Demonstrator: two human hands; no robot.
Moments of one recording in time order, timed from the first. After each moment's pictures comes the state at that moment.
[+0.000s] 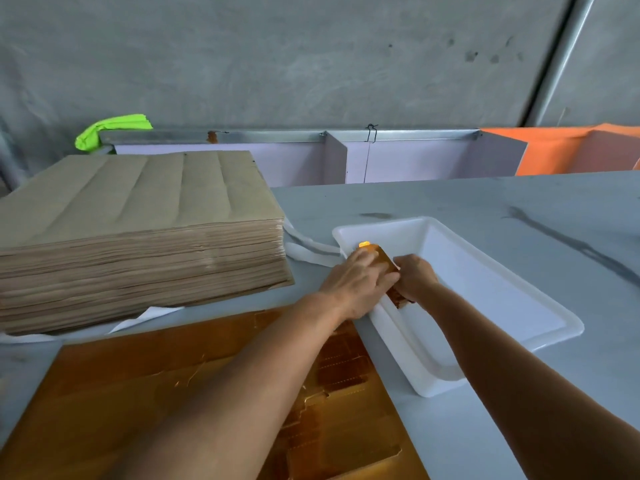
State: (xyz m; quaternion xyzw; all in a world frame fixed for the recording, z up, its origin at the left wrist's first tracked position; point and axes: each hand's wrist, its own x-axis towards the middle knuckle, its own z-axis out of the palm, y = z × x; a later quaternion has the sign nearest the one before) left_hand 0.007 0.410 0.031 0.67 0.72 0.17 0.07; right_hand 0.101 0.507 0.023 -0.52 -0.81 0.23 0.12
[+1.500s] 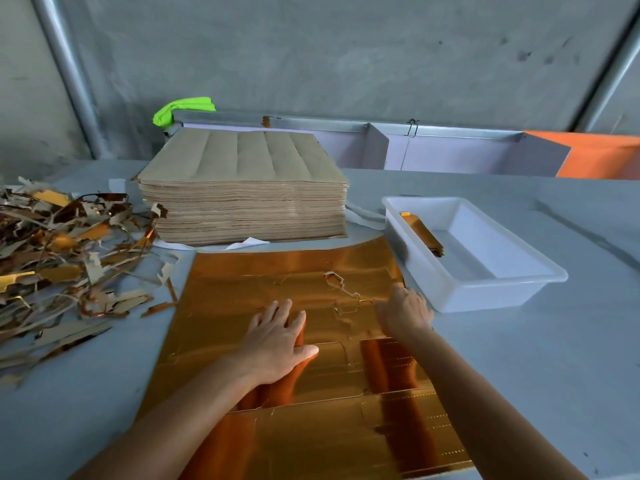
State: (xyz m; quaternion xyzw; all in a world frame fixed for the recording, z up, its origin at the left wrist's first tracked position) left_hand -0.006 0.117 -0.032 0.53 0.84 -0.02 0.13; right_hand 0.125 0.284 -0.007 -0.54 -0.82 0.15 0.08
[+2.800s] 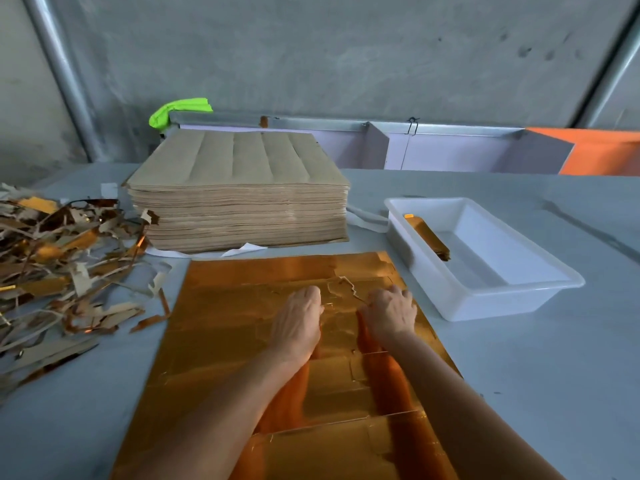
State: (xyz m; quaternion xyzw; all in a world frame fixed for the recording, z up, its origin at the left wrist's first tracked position) left_hand -0.004 0.178 -0.036 0.48 0.84 0.25 -0.05; right_hand 0.095 0.299 -0.030 -0.48 -0.86 0.12 0.12
